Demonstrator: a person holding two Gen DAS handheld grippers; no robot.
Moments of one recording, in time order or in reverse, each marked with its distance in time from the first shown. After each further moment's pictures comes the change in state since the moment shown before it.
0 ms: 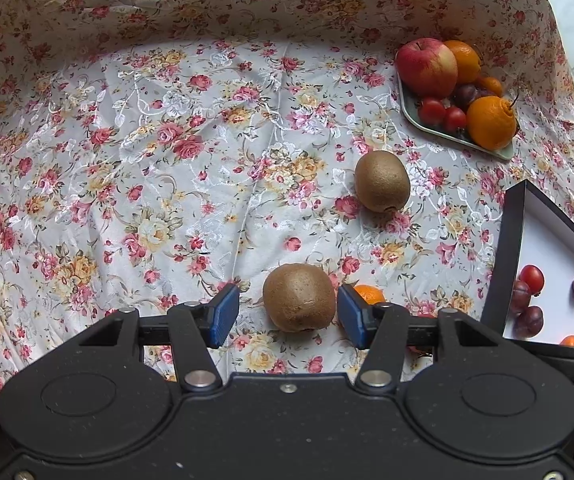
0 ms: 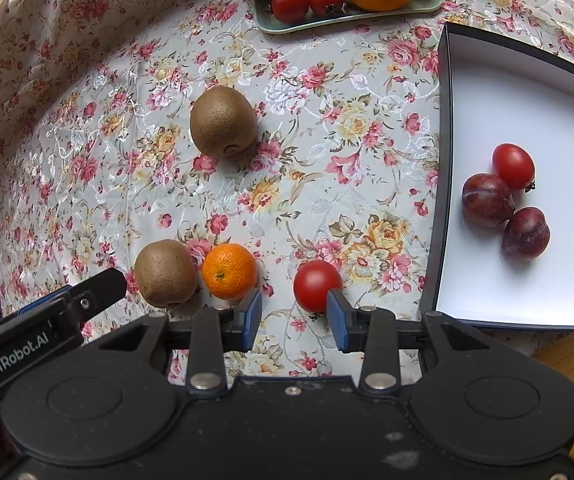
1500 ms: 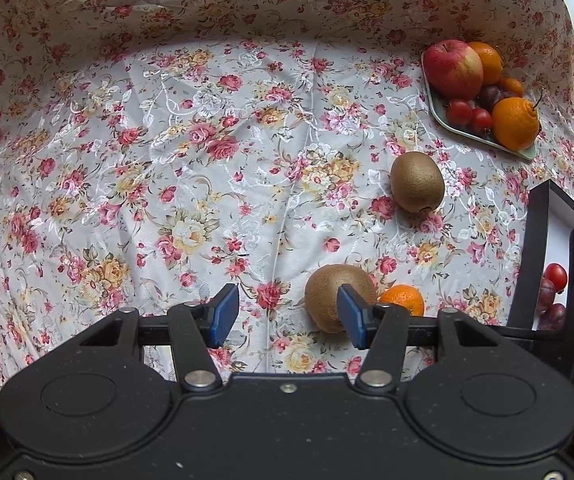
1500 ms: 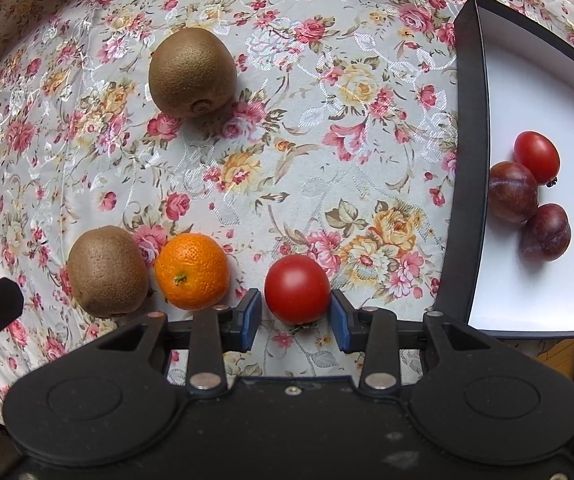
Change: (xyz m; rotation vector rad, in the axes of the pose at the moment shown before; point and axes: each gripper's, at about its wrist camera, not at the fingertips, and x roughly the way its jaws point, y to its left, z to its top) left arm 0.000 0.022 0.000 0.005 -0.005 0.041; right arm 0.061 0.031 -0.003 -0.021 0.041 -0.177
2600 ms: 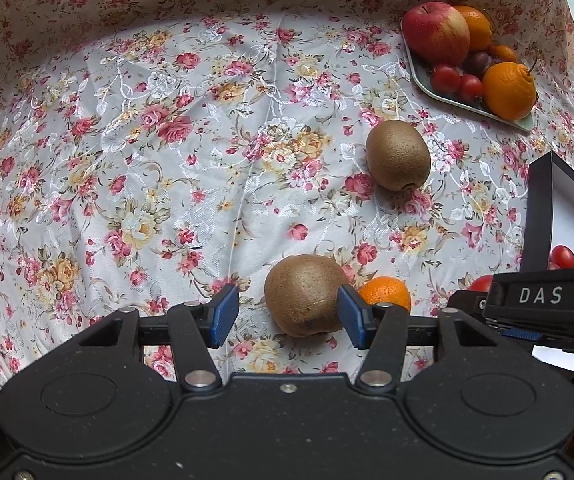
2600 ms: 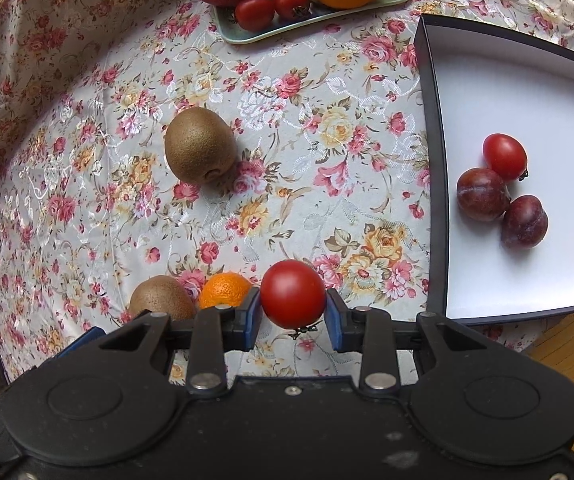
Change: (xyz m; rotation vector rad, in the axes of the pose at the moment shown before) left arm 0.036 -0.026 -0.005 0.042 0.035 -0.016; right arm -0.052 -0.037 0.011 0.155 -0.040 0.125
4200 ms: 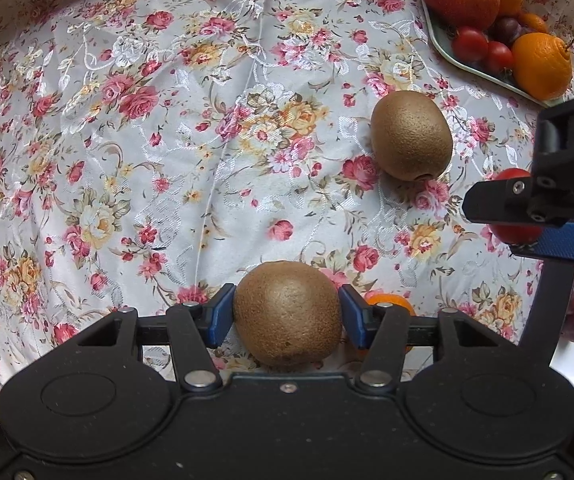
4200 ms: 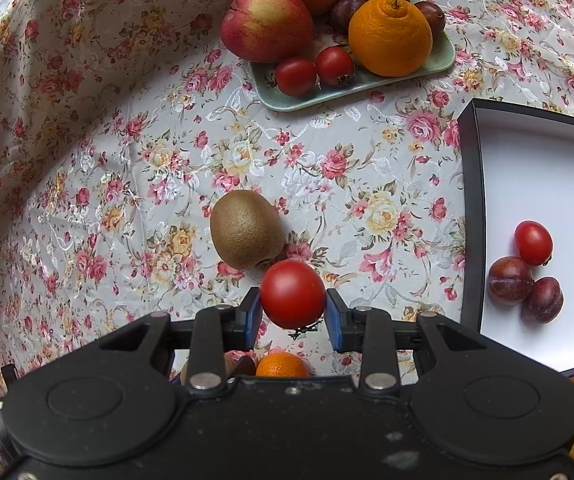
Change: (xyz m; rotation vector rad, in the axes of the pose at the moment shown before) left arm 0.044 -0.018 0.021 -0.017 0.128 0.030; right arm -0.004 0.032 0.052 -0.009 -0.023 0.019
